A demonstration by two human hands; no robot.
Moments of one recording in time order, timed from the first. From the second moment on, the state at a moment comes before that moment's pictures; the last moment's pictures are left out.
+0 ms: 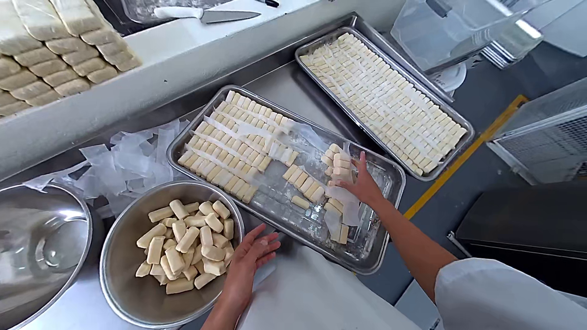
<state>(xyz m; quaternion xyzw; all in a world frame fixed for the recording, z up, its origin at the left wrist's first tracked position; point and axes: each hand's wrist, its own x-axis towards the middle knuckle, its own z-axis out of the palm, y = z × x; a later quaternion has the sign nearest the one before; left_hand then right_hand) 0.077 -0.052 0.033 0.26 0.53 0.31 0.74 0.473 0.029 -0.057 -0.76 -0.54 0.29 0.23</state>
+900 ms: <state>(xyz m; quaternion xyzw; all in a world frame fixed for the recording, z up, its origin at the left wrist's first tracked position) 0.058 -0.074 0.035 0.23 0.53 0.35 0.74 0.360 0.047 0.002 -0.71 -0.65 0.22 0.18</state>
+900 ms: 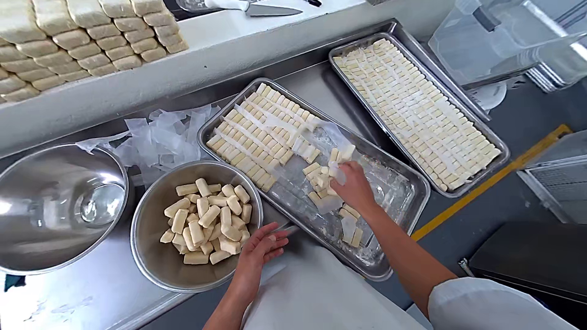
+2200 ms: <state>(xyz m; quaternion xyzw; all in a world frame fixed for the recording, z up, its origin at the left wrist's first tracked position) -0.034 -0.037 0.050 0.25 0.61 0.52 0.54 0.396 0.131 -0.010 -0.76 -0.58 0.27 0.14</state>
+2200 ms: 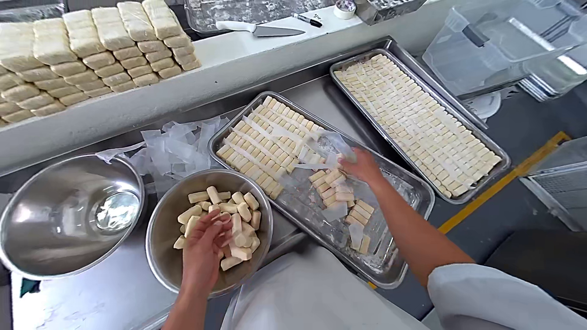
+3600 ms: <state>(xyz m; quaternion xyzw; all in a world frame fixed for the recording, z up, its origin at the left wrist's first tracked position) -0.099 -0.059 0.046 0.37 0.66 0.46 0.47 0.080 0.047 0.049 -0.34 -0.78 0.51 0.12</state>
